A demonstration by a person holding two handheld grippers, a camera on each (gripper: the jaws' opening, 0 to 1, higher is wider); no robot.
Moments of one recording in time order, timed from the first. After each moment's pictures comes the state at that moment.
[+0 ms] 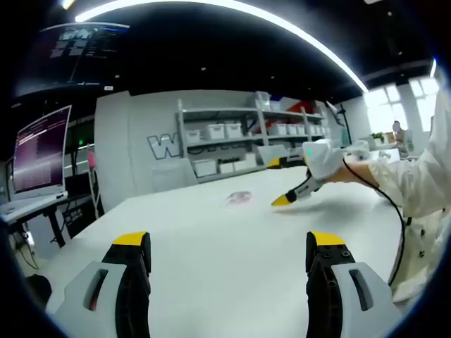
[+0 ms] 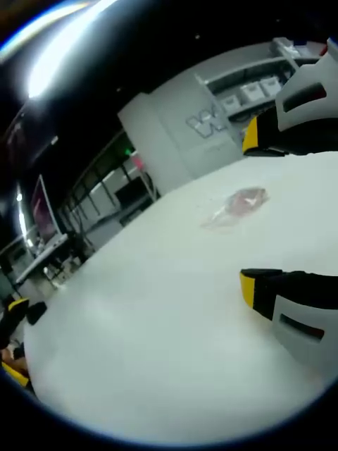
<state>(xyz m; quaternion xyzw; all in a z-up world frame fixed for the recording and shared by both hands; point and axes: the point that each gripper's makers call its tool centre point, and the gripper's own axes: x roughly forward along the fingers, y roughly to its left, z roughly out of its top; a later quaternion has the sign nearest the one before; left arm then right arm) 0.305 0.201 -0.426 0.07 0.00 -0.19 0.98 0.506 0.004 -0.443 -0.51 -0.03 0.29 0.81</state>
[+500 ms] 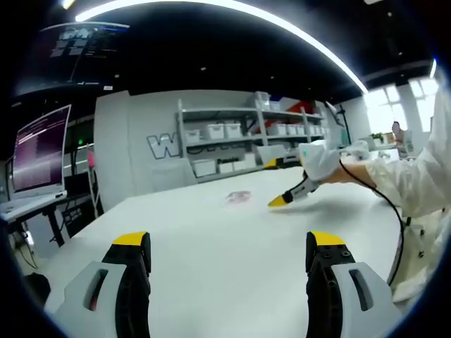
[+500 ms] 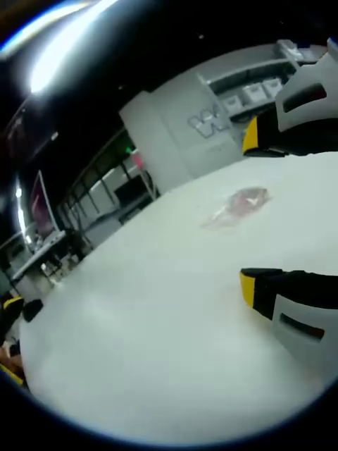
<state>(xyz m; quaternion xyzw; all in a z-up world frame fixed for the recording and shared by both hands) 0.304 0.199 -0.427 0.07 0.00 -0.19 0.98 0.509 0.007 -0.445 -0.52 -0.03 0.29 0.80</state>
